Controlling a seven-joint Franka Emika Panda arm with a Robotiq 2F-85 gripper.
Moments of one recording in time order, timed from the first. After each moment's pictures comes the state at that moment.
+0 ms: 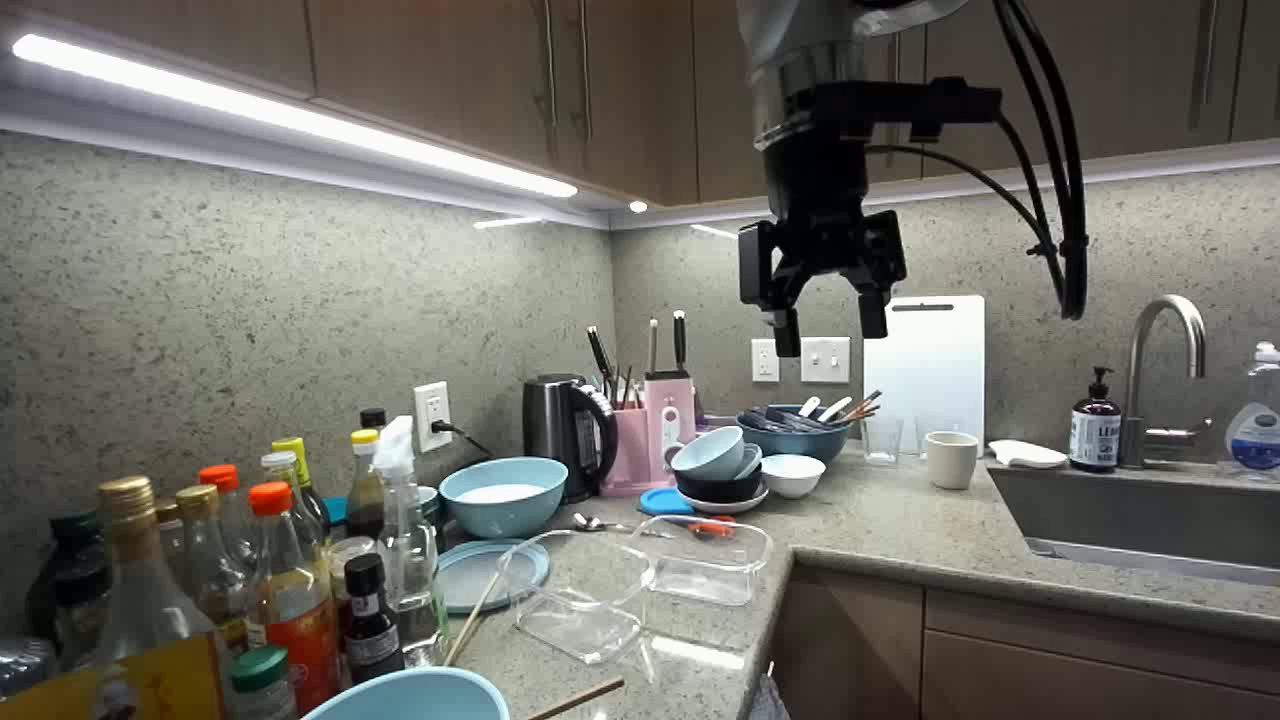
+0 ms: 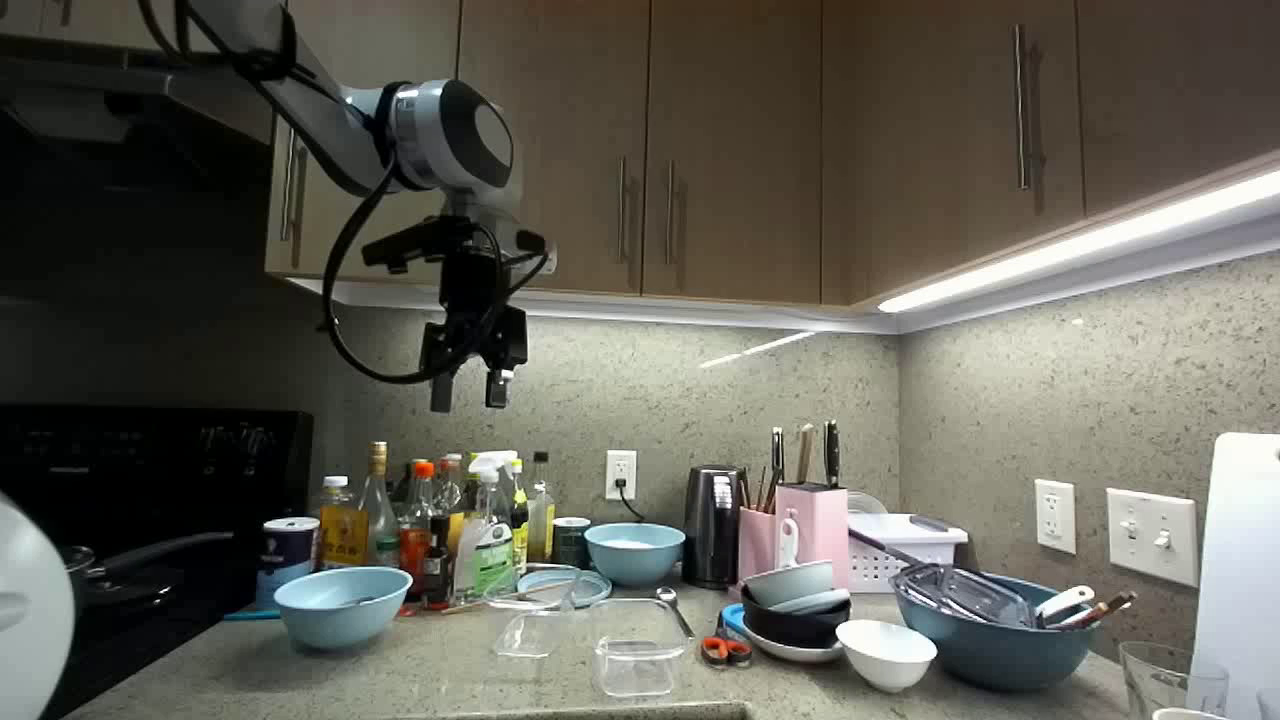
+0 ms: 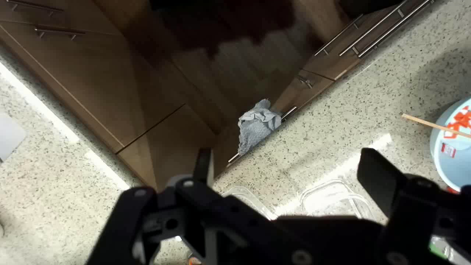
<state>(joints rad) 0.02 -0.34 0.18 -2.09 0.01 1.67 0.42</state>
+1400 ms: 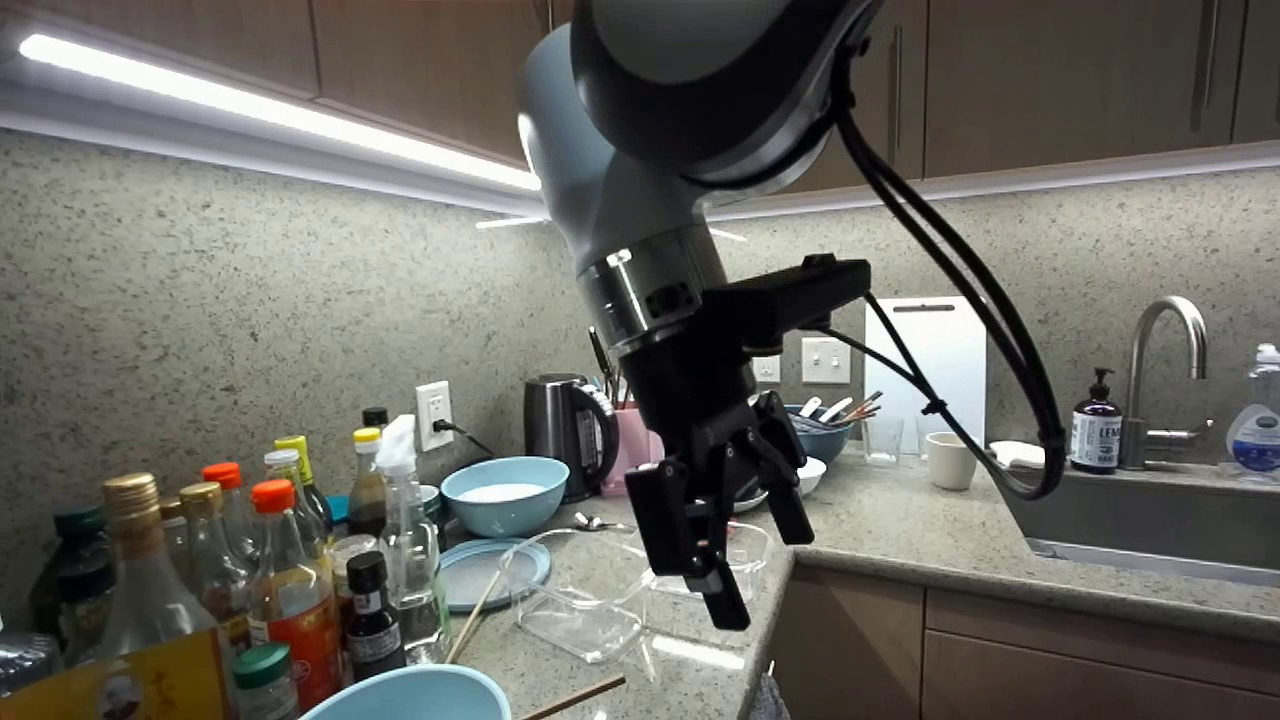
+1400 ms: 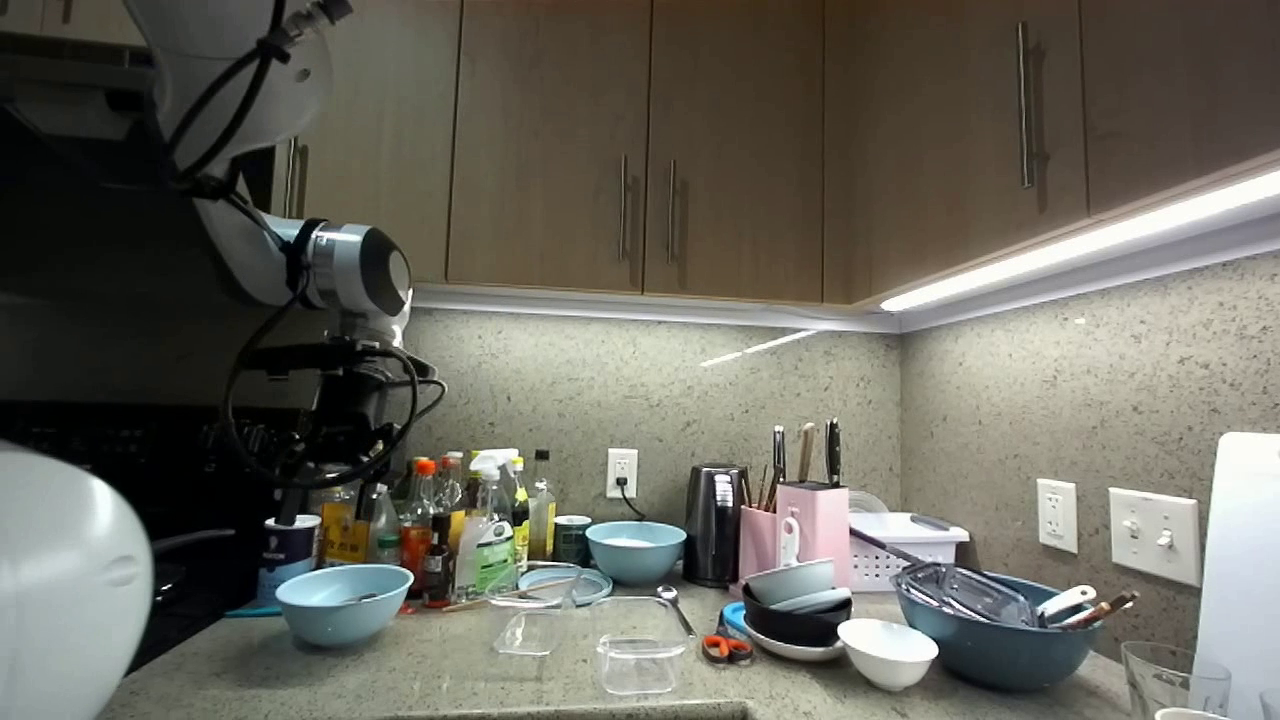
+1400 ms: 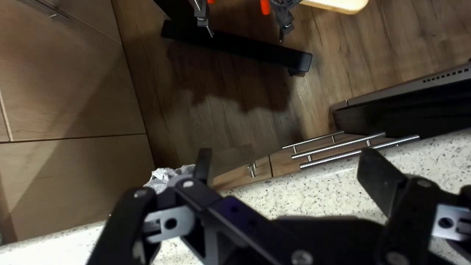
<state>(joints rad) 0.24 -0.05 0.31 -2.09 0.00 1.70 0.34</state>
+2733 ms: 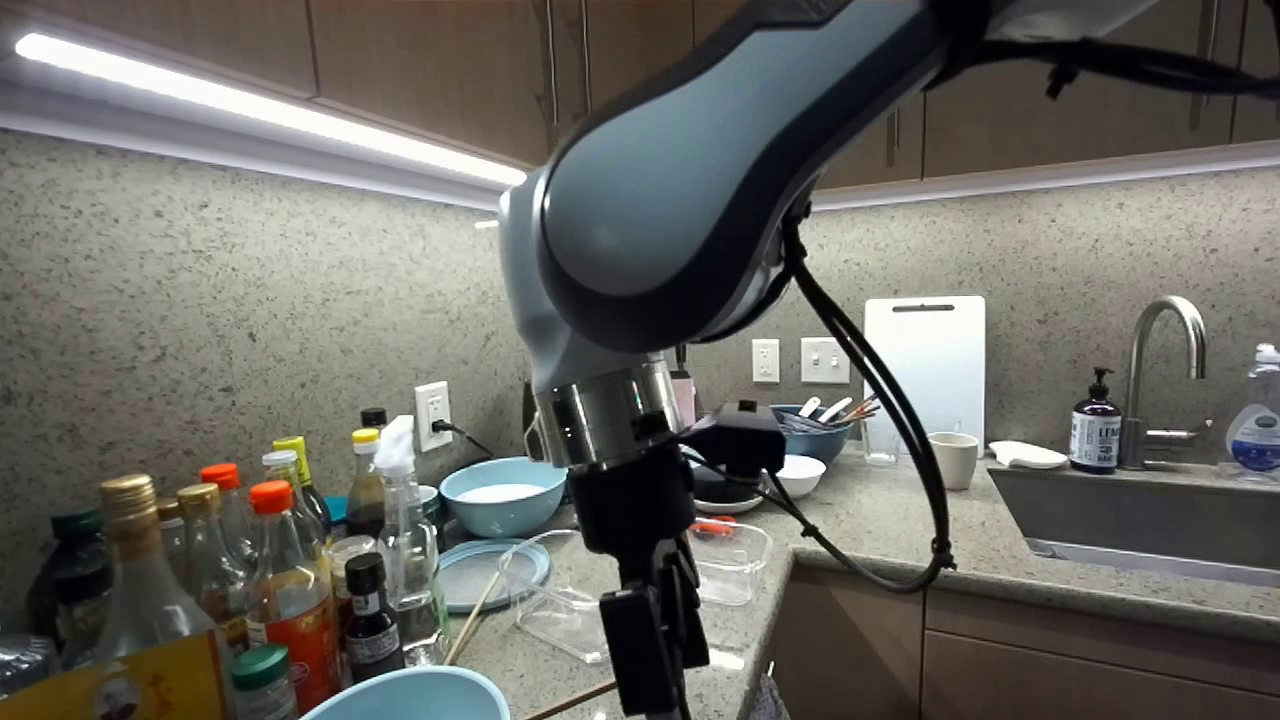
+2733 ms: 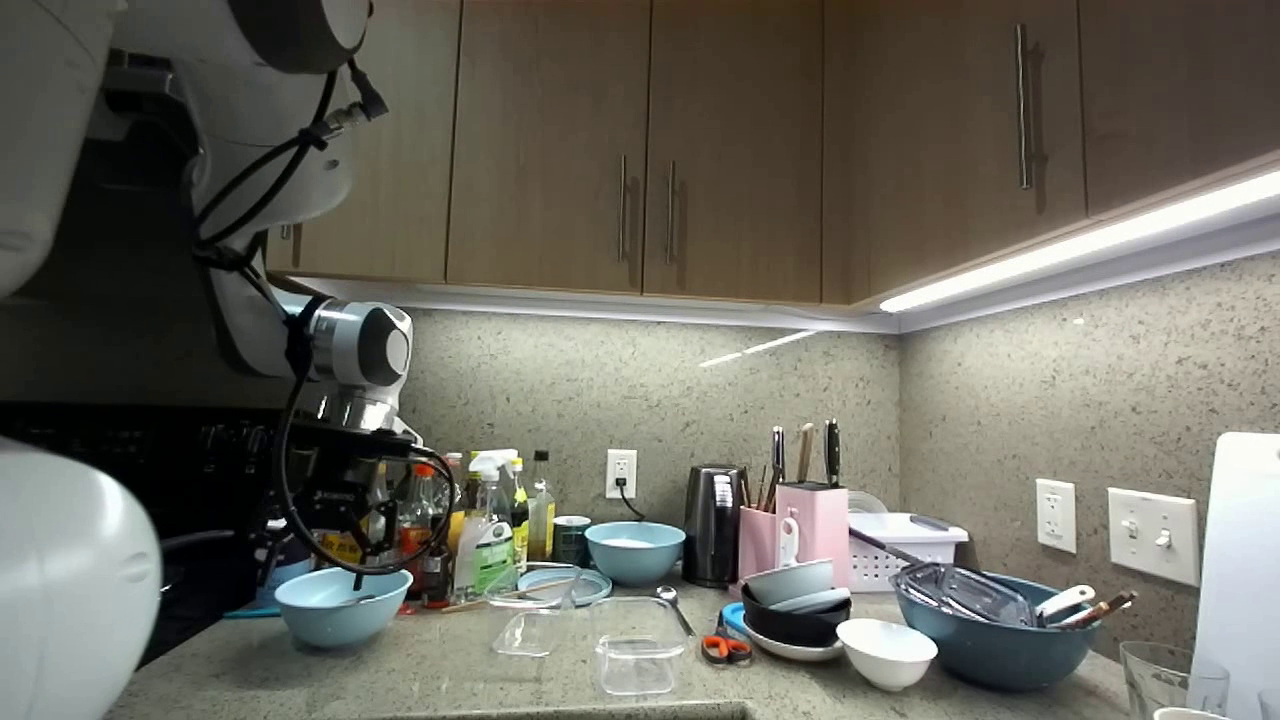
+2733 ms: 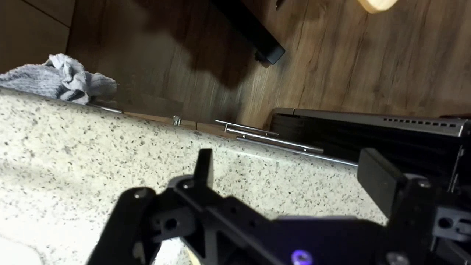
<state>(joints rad) 0.28 0.12 0.29 -2.12 0.04 1.97 -0.20</state>
